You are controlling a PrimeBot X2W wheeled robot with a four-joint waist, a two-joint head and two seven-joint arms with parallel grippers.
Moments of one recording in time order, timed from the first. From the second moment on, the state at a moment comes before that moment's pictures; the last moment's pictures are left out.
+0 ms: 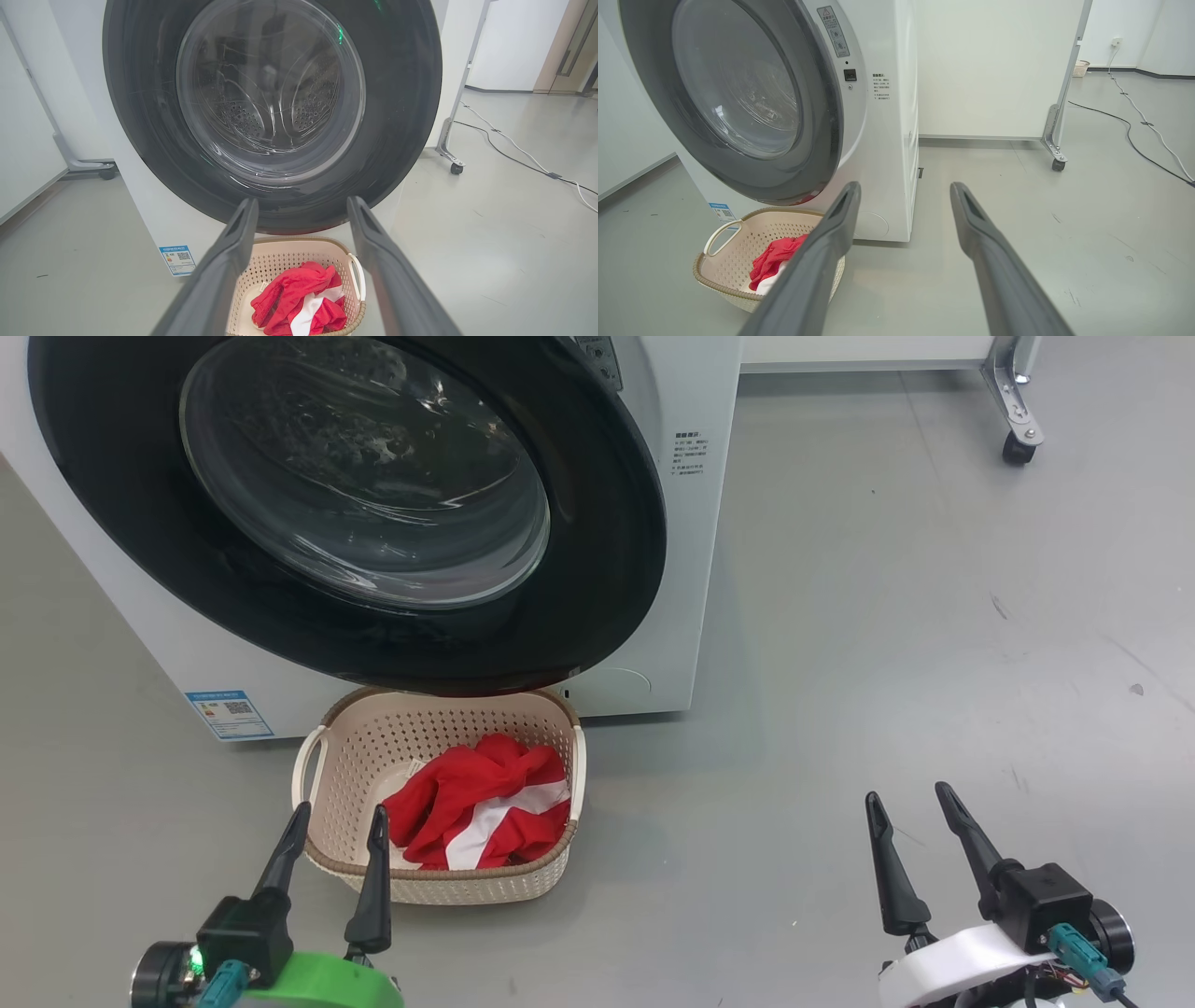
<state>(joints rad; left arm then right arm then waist) 0.01 0.14 -0.31 0.12 -0.40 0.12 -0.25 0.09 -0.05 0.15 0.13 0.21 0.02 -0.25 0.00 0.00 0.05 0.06</state>
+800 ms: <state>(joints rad) 0.03 0.10 -0.29 0.12 -0.35 0.12 -0.25 0.09 -0.05 0.15 0.14 0.21 0.02 -0.25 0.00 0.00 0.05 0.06</state>
